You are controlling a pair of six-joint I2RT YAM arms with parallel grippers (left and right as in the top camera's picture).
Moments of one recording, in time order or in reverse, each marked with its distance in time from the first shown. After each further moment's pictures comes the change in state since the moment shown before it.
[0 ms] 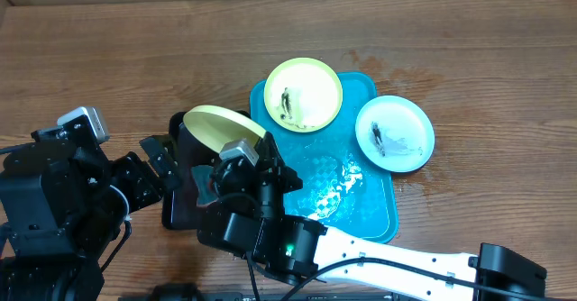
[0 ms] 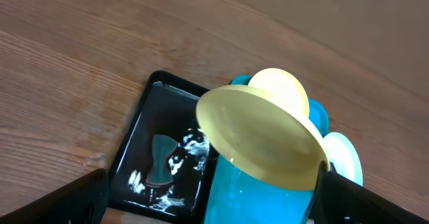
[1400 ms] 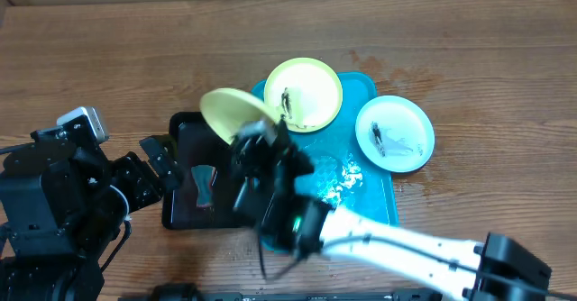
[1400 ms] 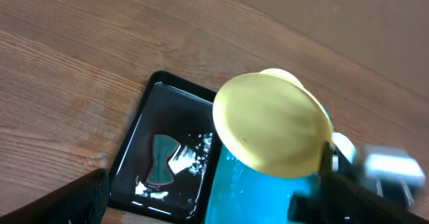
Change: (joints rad) left arm 0.000 0.000 0.000 0.000 -0.003 0.000; right arm -0.155 0.000 0.006 -0.110 -0.190 0.166
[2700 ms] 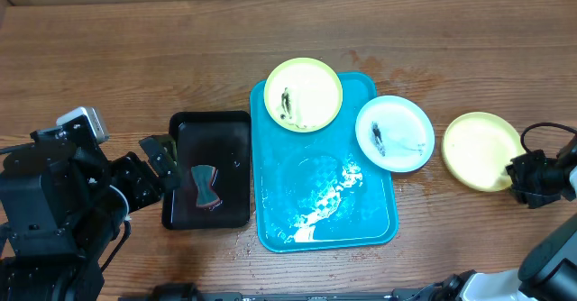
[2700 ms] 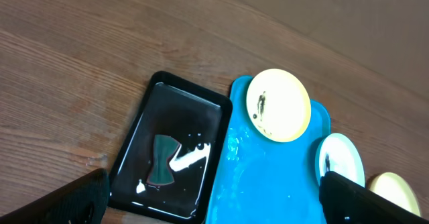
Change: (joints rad) left arm 0.000 0.000 0.000 0.000 -0.003 0.000; right arm -1.835 -0.018 -0.258 -0.433 -1.327 0.262
